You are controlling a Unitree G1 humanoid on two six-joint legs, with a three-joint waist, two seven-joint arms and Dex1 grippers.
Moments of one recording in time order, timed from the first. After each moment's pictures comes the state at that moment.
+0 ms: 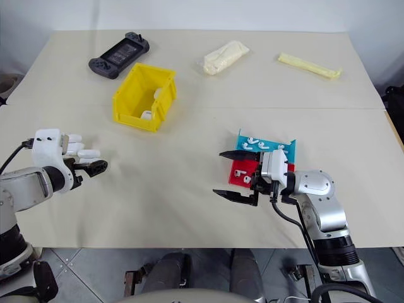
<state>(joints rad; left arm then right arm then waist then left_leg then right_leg) -0.37 0.63 0.52 -0.40 -0.78 1.61 0.22 -0.24 -0.52 0.04 -0.14 0.48 -0.02 1.21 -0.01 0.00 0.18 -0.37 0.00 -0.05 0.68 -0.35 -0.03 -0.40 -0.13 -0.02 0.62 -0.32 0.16</state>
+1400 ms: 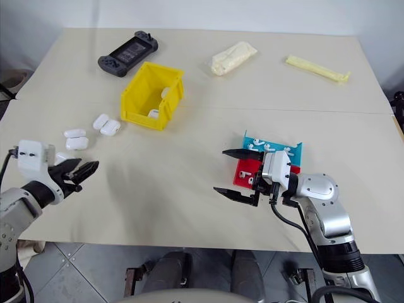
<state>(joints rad) -0.02 0.63 0.56 -0.50 -0.55 1.00 -0.30 -0.22 -0.54 0.03 -0.18 0.48 -0.02 1.14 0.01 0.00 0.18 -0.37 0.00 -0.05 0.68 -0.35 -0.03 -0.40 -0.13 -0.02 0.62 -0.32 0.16</state>
